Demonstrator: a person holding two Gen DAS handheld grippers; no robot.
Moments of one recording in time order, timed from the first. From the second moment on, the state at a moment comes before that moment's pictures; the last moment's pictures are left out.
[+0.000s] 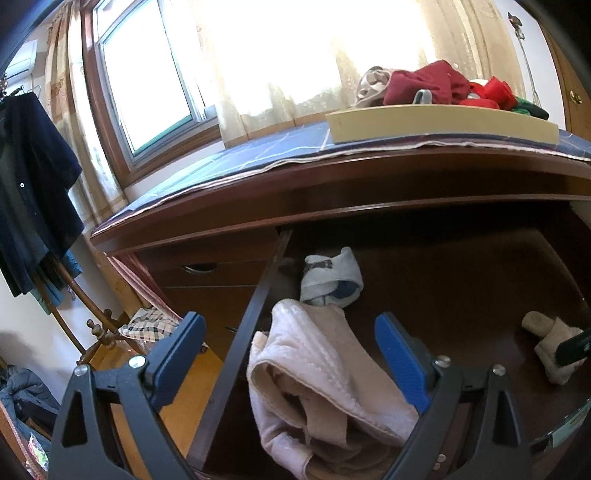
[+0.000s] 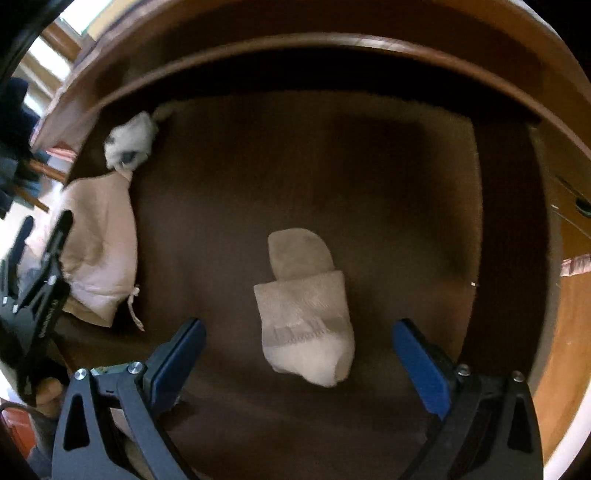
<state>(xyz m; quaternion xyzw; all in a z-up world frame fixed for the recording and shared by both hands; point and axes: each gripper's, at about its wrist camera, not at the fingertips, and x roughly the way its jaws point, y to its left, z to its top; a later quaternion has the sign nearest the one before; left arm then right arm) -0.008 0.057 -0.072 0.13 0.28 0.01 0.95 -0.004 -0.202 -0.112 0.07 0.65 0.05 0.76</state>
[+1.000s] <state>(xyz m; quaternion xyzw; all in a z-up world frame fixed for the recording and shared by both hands) -0.004 0.059 -0.074 0.12 0.30 0.00 0.95 -0.002 -0.197 -0.121 0.06 0.66 0.06 0.74</state>
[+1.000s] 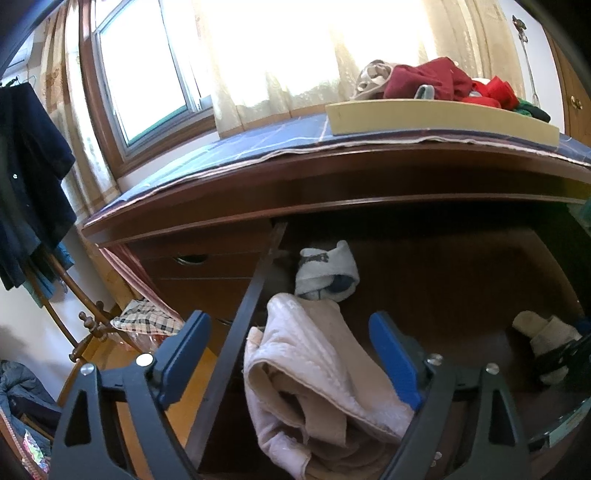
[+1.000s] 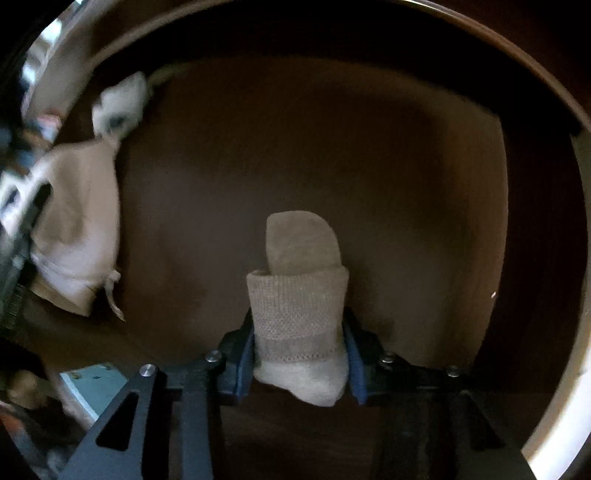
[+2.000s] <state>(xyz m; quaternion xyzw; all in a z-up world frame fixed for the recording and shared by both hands) -0.009 0.059 -0.072 0.13 0.28 0.01 0.95 0.005 -0.138 0.096 0.10 0.35 0.17 0.91</state>
